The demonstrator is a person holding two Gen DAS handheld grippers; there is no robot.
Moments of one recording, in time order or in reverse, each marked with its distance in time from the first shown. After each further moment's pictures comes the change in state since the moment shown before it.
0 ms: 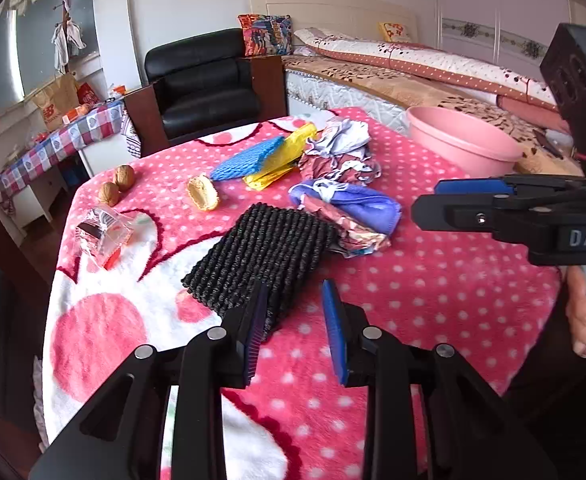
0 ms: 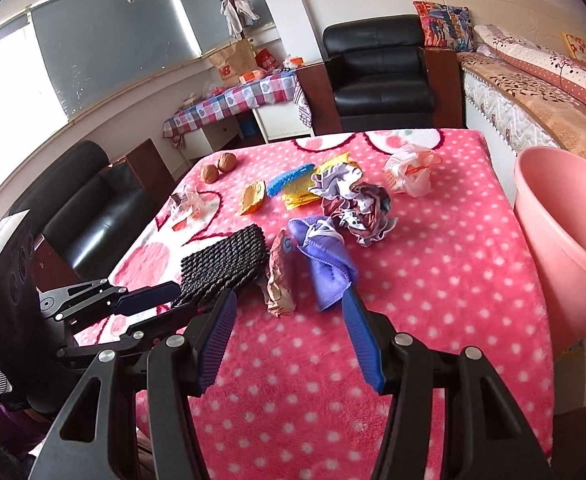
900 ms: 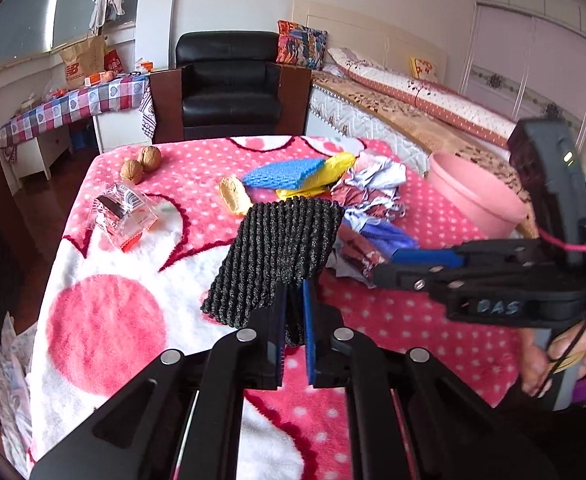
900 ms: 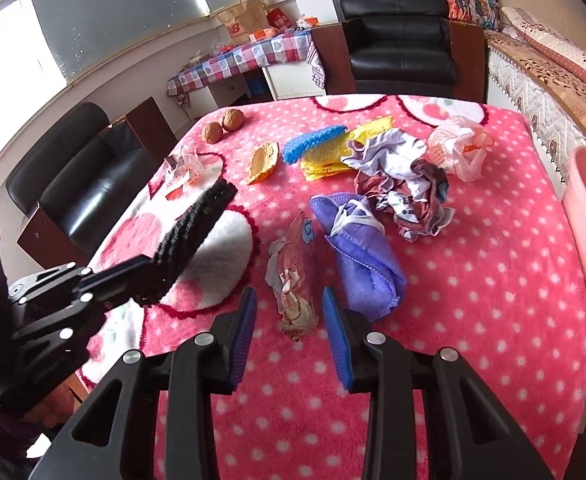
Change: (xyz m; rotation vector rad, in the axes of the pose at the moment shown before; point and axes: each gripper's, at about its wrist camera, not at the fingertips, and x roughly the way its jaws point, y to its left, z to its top) left arm -0.015 0.039 0.005 -0.217 -0.062 -0.068; right arm 0.066 0.018 0.017 -0.051 0.167 0.014
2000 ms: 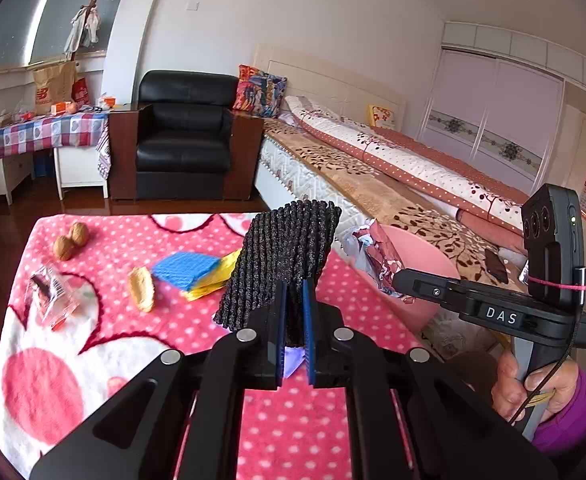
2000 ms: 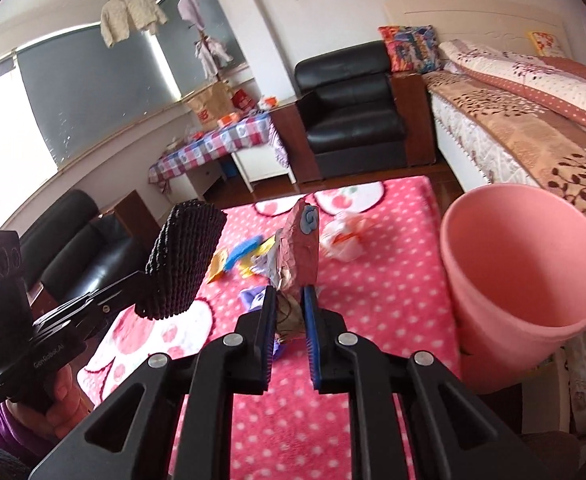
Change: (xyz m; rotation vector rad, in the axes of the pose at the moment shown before) left arm -0.012 -0.075 0.066 -0.005 -0.164 -0.168; right arm -0.138 -0.080 -0.002 0.165 -0.327 -0.051
